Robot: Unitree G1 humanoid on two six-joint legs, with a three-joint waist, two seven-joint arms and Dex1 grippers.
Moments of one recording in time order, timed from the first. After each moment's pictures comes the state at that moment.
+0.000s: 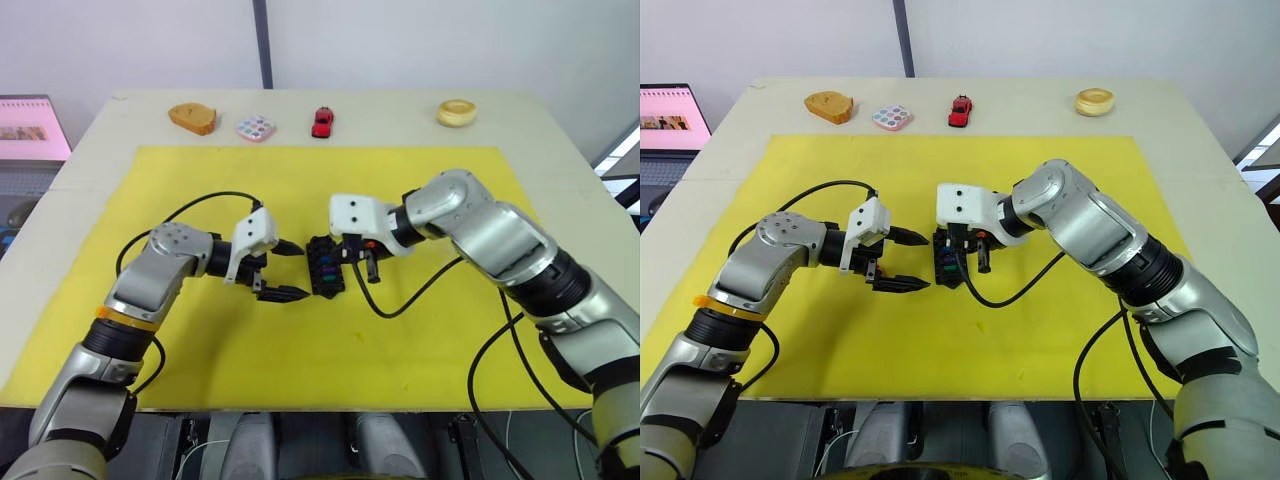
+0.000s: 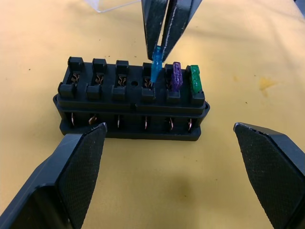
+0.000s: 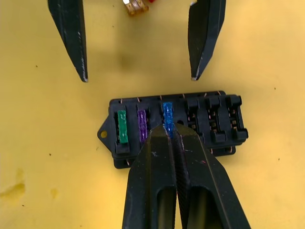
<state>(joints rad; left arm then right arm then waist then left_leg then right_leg) -0.60 0.63 -0.23 0.02 -0.30 0.44 -1.26 -1.02 -0.71 0.62 -0.17 0.16 0.83 1.14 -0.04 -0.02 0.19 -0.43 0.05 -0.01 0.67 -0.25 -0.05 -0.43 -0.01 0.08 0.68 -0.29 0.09</state>
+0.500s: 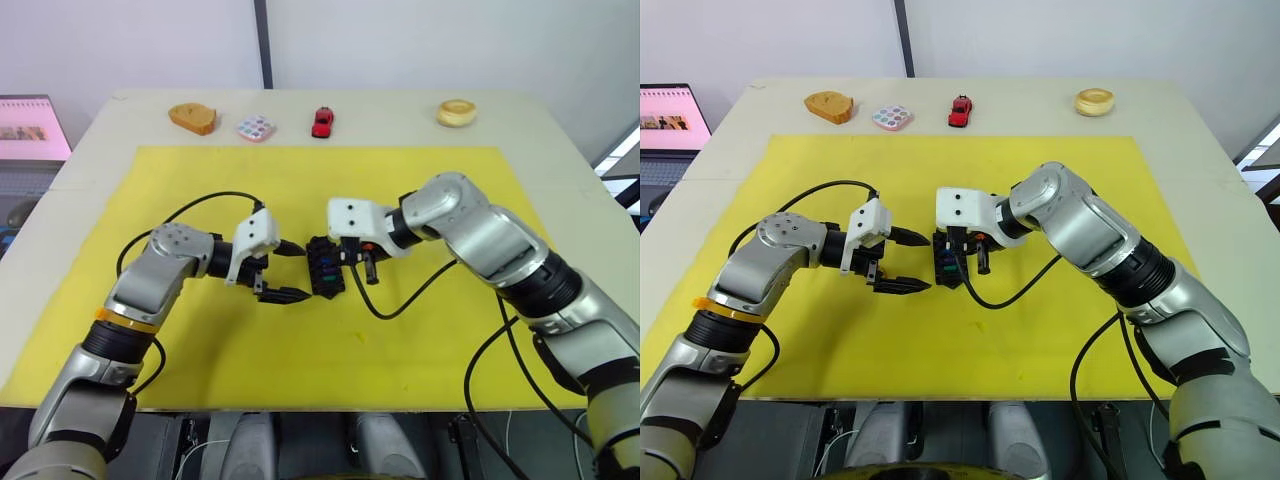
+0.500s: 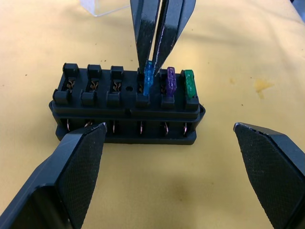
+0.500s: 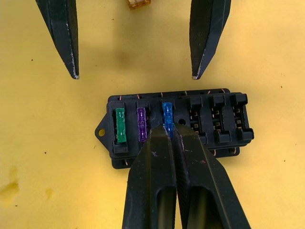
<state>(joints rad) -0.59 0.63 -0.23 0.00 -0.30 0.45 -1.25 -1.01 -0.68 0.62 -0.15 0.11 0.79 1.17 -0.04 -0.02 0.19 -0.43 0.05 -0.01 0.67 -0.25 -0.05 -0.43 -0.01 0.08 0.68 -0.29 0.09</state>
